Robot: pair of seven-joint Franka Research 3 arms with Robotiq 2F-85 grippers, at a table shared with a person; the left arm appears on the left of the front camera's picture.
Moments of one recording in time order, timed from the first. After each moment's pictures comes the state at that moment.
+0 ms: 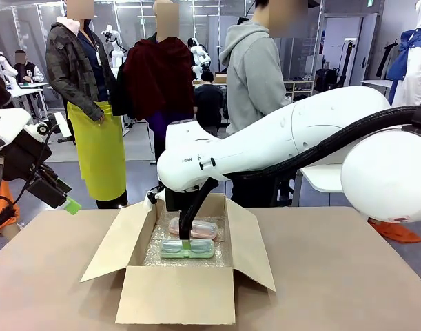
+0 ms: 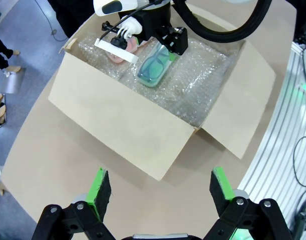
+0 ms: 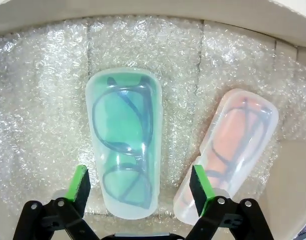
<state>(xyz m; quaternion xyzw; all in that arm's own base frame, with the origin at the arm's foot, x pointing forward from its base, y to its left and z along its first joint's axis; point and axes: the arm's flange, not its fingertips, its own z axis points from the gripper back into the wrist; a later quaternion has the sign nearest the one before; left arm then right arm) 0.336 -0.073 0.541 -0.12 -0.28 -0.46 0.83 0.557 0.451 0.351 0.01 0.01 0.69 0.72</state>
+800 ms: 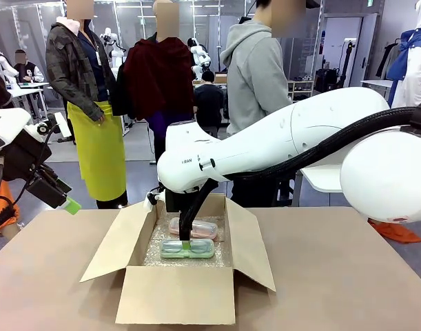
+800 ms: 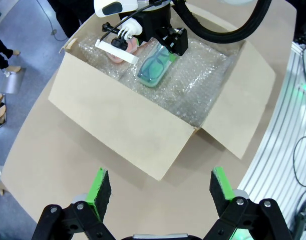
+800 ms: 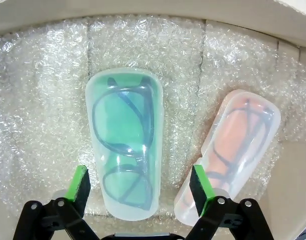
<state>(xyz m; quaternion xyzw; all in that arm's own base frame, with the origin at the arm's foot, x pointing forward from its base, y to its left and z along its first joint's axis) 0.336 -0.073 0.541 -0.12 -0.28 -0.46 0.83 0.557 0.451 0.349 0.01 0.01 0.69 0.72</state>
